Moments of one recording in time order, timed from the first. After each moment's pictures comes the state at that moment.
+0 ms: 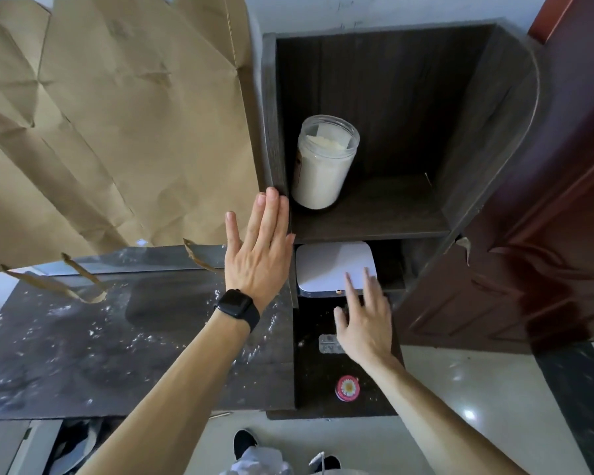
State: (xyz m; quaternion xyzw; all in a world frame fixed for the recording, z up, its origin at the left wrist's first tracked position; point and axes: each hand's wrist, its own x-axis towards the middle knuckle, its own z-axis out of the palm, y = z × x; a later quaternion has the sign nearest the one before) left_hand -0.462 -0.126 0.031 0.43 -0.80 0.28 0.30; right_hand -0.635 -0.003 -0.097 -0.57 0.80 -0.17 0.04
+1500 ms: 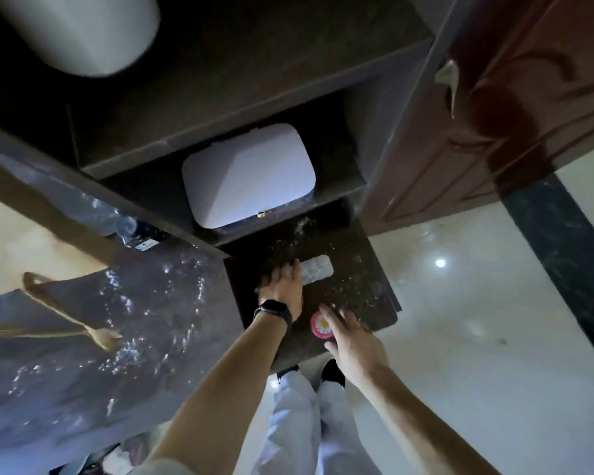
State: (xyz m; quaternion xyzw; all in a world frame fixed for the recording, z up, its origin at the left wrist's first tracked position) left_hand -0.554 -0.058 -0.278 0.40 -0.85 -0.15 -0.30; right_hand -0.624 0.114 -0.267 -0.48 0.81 -0.02 0.34
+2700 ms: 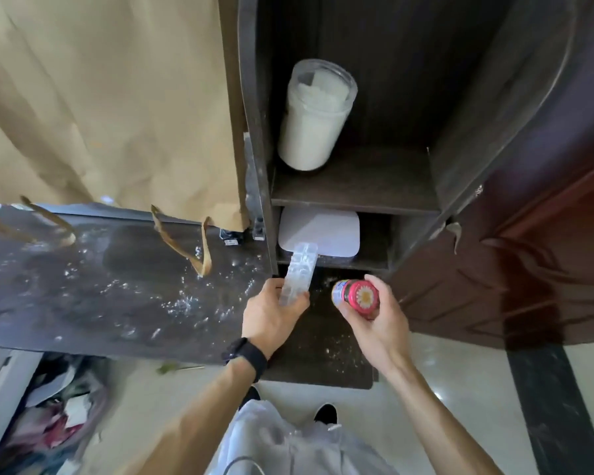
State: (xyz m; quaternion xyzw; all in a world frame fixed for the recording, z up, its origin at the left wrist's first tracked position) left_hand -0.501 -0.004 -0.033 0.69 -0.57 -0.41 0.18; right_hand -0.683 0.060 -0.038 -0.43 0.77 -0.37 0.31
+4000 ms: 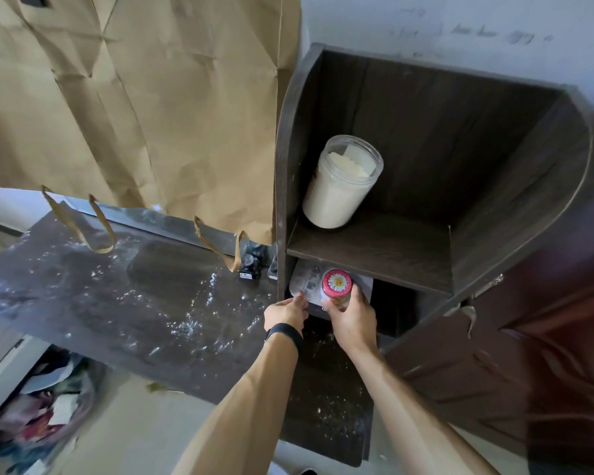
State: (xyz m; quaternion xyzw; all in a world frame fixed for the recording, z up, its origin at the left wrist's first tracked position) left_hand -0.560 -0.094 -0.077 0.69 -0.09 -0.60 0.41; right_hand -0.681 -0.069 -0.062 -0.53 0.76 -0.27 0.27
